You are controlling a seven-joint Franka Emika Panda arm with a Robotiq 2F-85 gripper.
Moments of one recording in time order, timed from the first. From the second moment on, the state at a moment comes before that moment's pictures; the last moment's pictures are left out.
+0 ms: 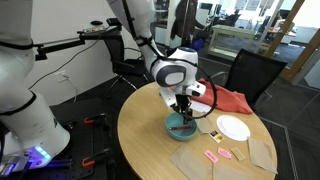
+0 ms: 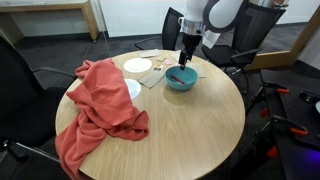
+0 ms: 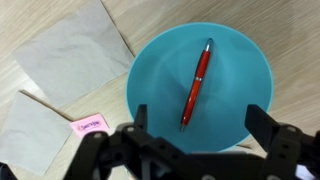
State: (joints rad) arm -0.04 0.43 -0.09 -2.22 -0.10 2.75 0.07
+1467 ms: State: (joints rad) arm -0.05 0.73 -0.09 -1.98 -0.06 2.75 0.07
